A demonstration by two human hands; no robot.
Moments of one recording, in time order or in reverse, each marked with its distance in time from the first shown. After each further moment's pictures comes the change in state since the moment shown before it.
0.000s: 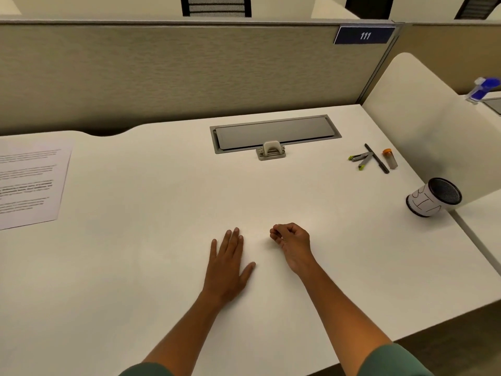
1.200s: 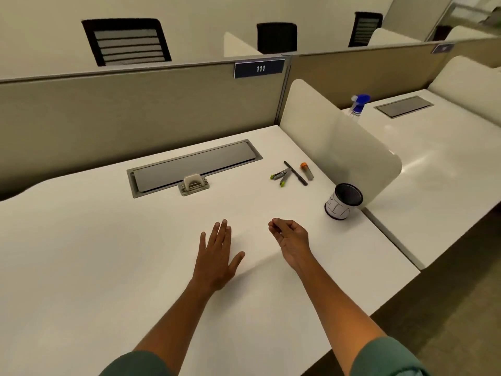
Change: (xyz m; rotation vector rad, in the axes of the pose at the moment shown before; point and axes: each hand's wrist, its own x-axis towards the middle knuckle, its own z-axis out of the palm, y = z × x) left_hand 0.136 0.136 -0.020 0.019 -0.101 0.191; right_hand 0.034 -0.129 -0.135 0.345 0.103 -0.142
